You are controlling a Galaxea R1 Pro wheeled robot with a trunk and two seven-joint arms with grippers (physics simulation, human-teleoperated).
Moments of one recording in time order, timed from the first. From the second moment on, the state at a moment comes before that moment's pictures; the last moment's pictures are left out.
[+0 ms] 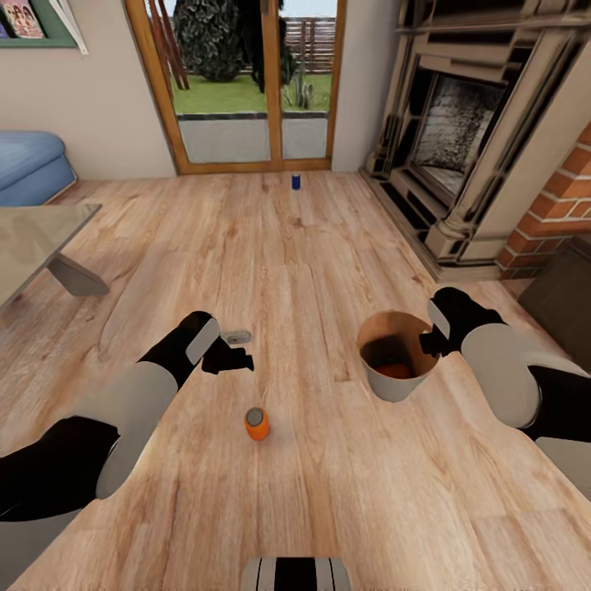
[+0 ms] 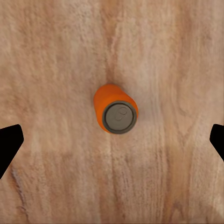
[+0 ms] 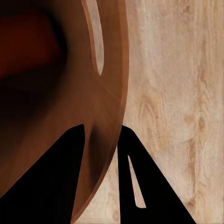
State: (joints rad) left arm -1.22 -0.03 -0.26 -0.45 0.56 1.05 0.23; right arm -1.43 -0.12 -0.19 -0.18 0.29 1.05 -0.17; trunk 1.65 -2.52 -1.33
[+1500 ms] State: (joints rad) left arm -1.22 -0.04 -0.26 -0.46 0.56 1.01 0.23; right arm -1.42 -0.10 -0.18 -0.16 0.30 1.05 -0.17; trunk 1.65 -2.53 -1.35
